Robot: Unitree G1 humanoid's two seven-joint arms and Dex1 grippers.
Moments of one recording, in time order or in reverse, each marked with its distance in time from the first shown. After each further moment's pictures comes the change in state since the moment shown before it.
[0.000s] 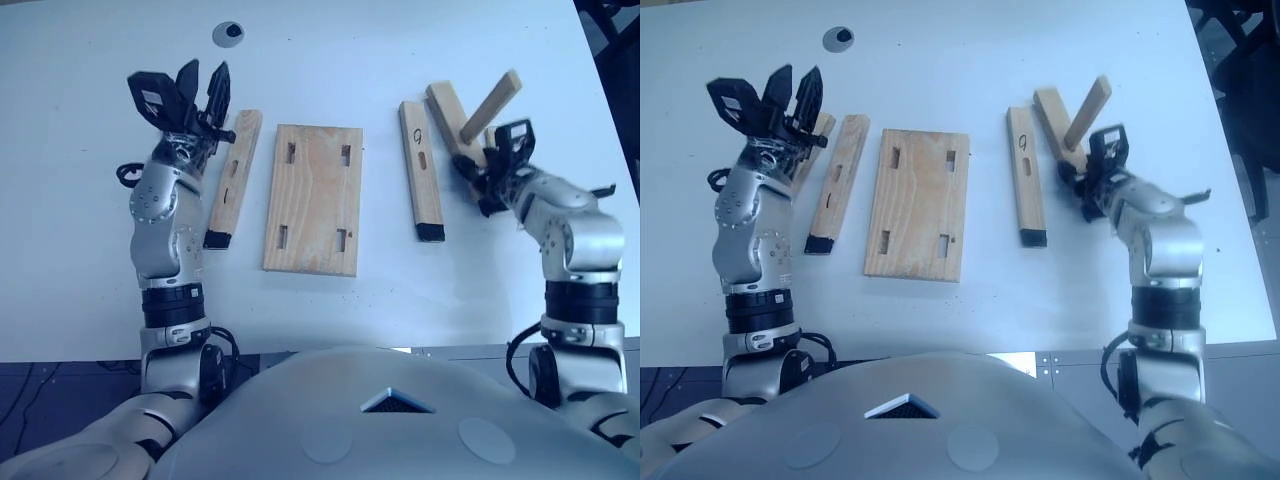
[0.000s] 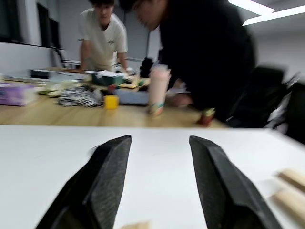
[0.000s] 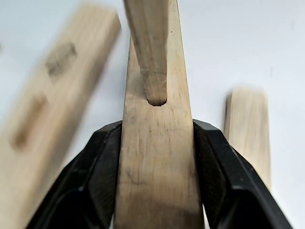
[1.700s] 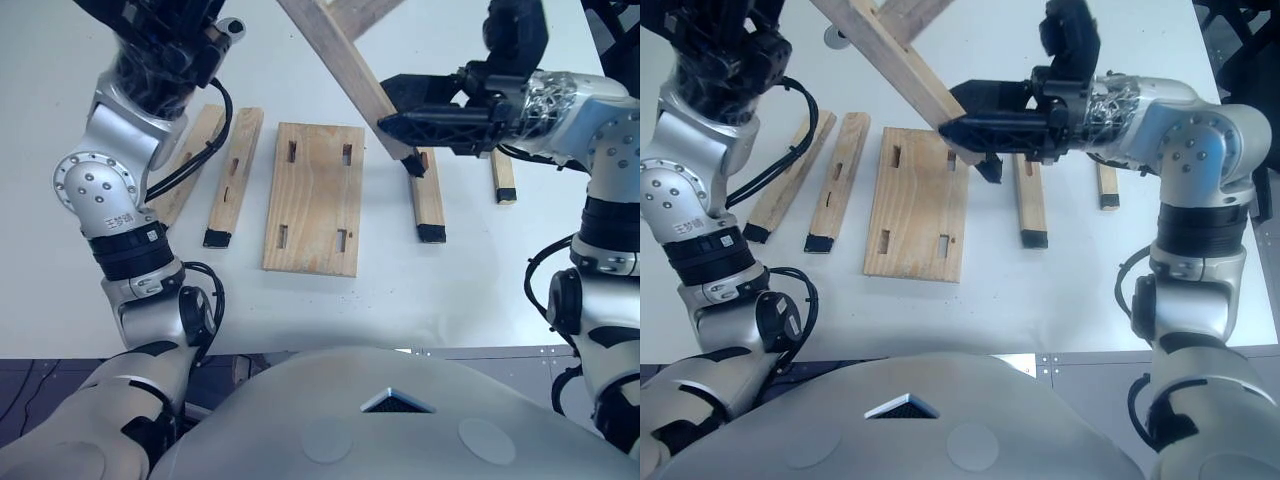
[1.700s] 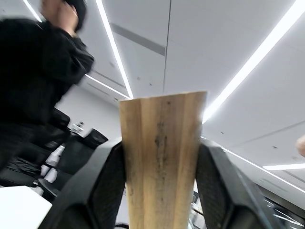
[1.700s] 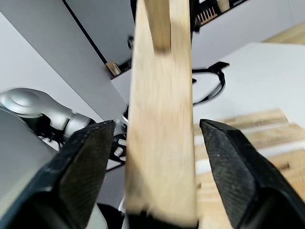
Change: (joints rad) left arm -0.311 0.116 0.172 0.054 -0.905 0.541 -0.294; right arm -0.237 -0.073 0.100 -0.022 0.605 0.190 0.708
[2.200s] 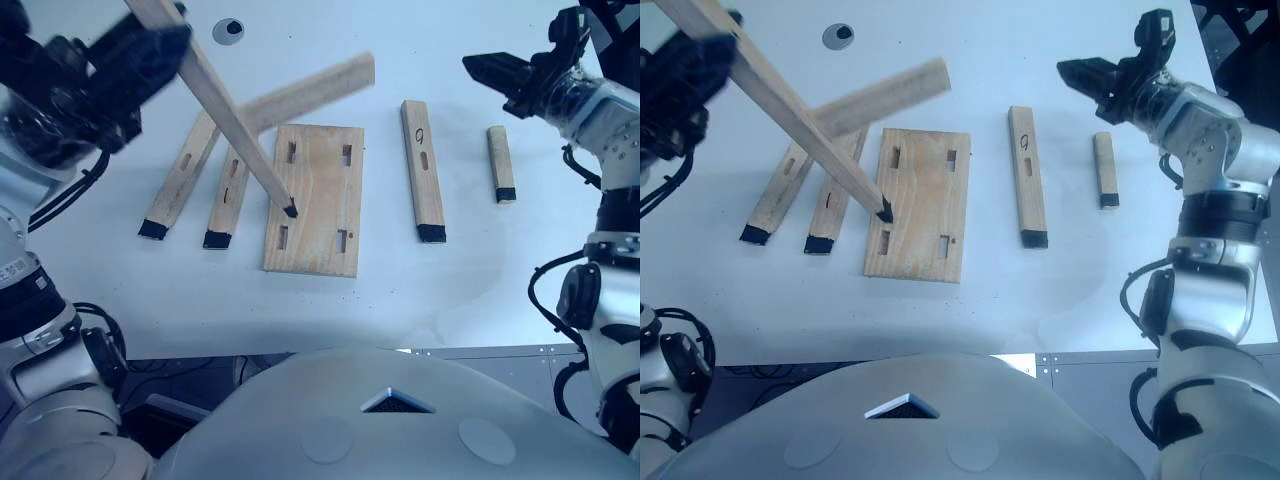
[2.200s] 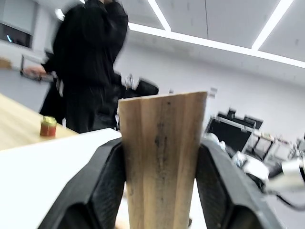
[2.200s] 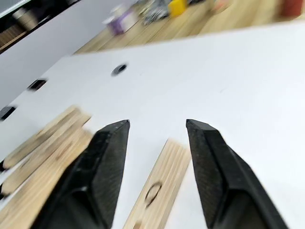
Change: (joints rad) left arm 0.268 0.414 0.046 -0.191 0.213 0.060 -0.269; right arm -0.105 -0.027 -0.183 0.549 -0.325 -0.280 -0.393
